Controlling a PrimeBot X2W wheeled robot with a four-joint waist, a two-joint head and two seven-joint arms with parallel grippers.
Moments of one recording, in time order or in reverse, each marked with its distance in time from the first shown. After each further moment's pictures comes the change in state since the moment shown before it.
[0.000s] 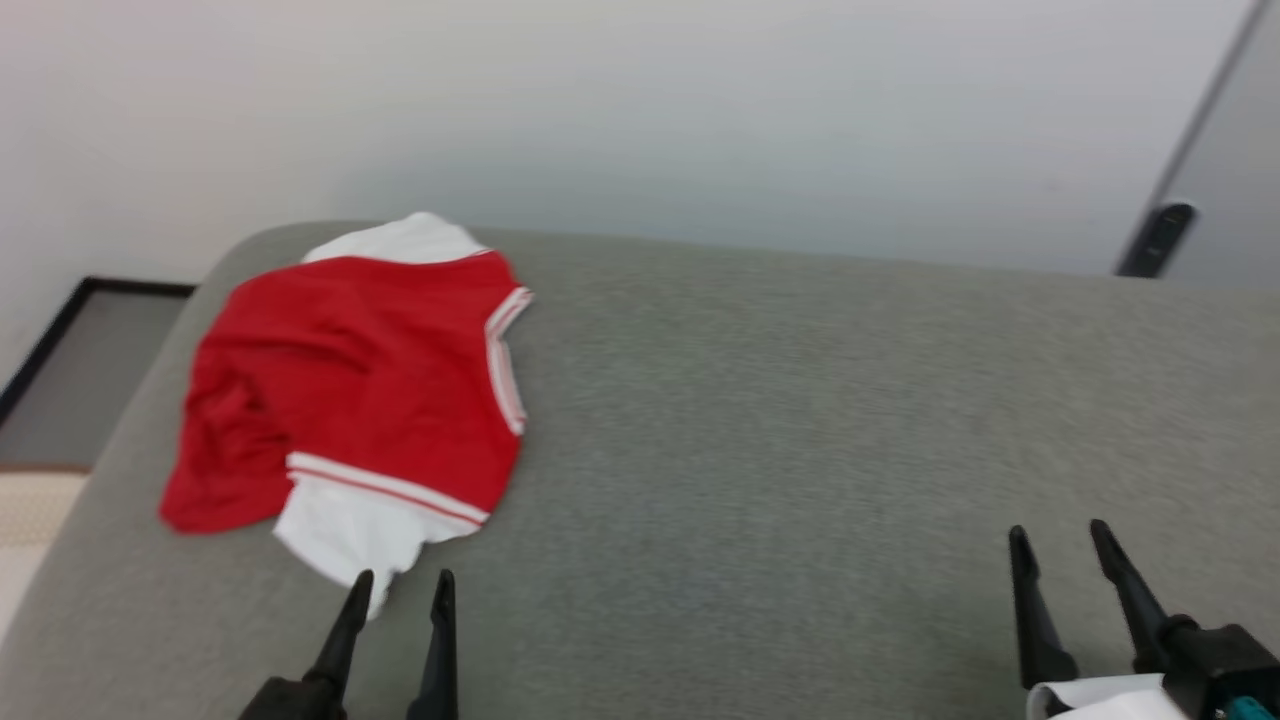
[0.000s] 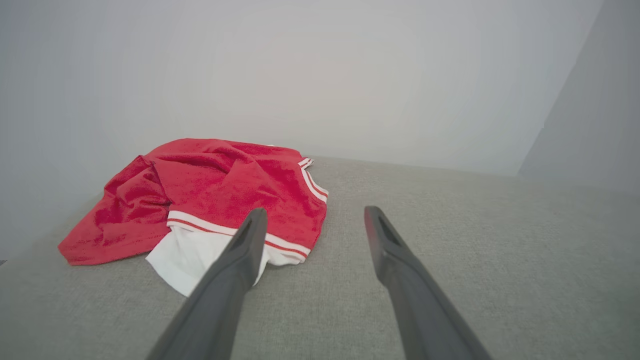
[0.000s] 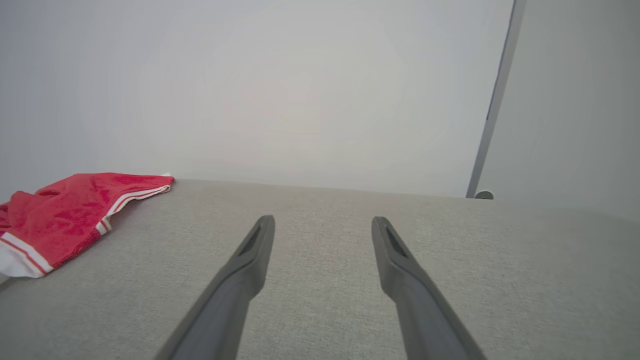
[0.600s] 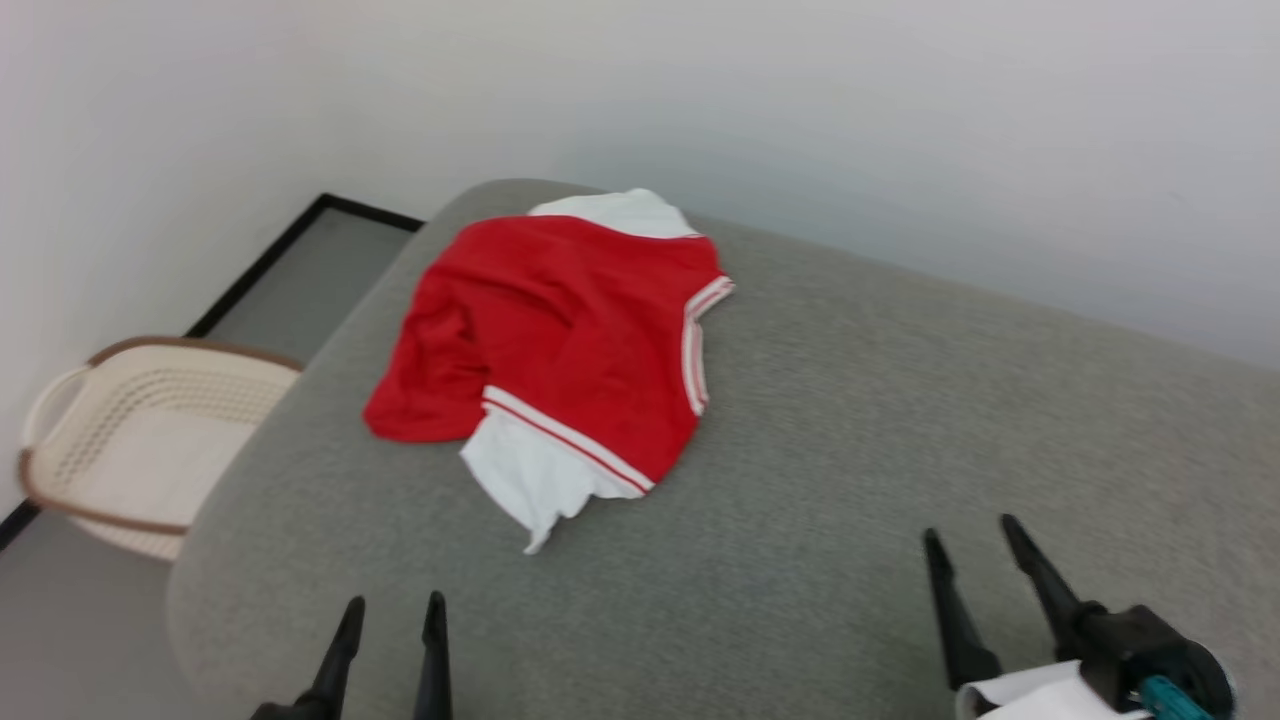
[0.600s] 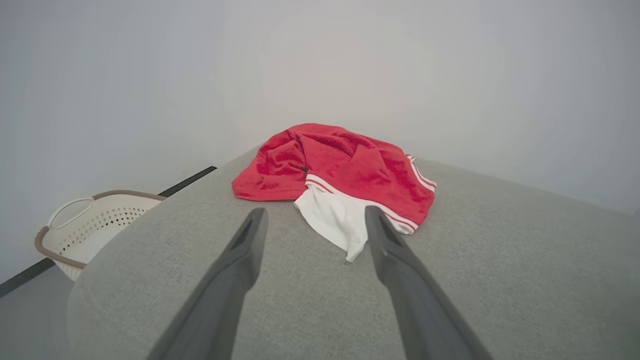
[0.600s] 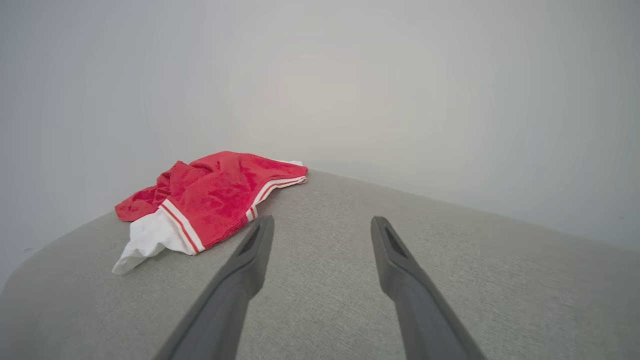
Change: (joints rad) left arm 0.040 -0.002 -0.015 -0.013 -0.038 0.054 0.000; right arm -0.040 0.000 0.120 0.038 0.002 0.000 0.022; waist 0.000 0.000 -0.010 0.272
